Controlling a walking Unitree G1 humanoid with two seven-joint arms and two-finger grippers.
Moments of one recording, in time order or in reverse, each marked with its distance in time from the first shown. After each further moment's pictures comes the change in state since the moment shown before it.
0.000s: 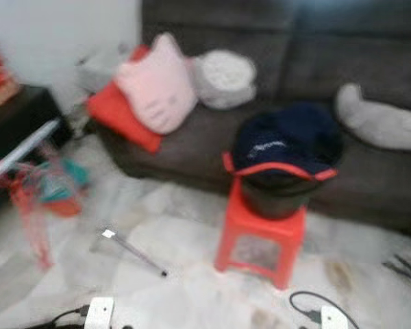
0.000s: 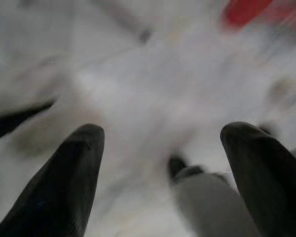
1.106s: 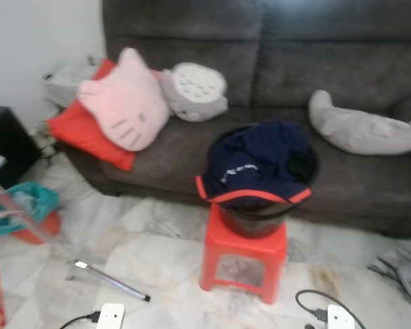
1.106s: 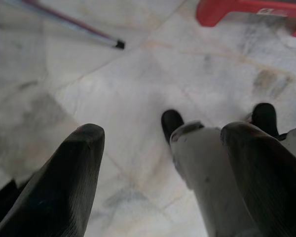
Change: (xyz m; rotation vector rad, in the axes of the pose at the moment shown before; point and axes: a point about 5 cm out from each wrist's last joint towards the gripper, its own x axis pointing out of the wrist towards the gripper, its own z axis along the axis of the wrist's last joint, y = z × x) left arm -0.005 0.009 -0.015 0.028 0.052 0.018; right arm 0.002 0.011 0.011 0.033 -0.054 0.013
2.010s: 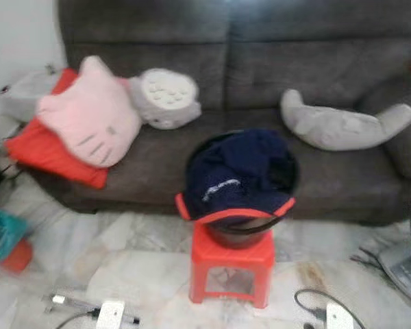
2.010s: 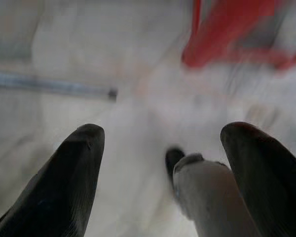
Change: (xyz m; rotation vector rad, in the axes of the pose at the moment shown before) left arm 0.005 -0.012 0.020 0.012 -0.062 -0.037; right arm -0.004 -0.012 -0.013 -0.007 0.037 -0.029
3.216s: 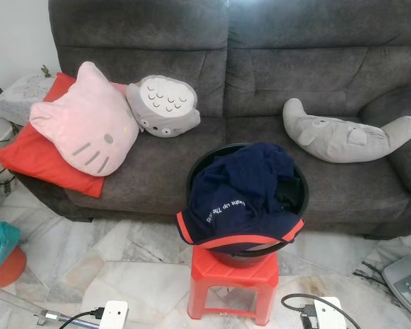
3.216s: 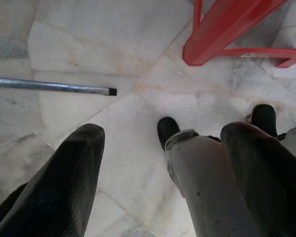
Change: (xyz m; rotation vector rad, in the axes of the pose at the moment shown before) left arm -0.006 0.008 -0.021 0.001 0.065 0.015; right arm -0.006 0.022 0.037 -0.387 -0.376 0.059
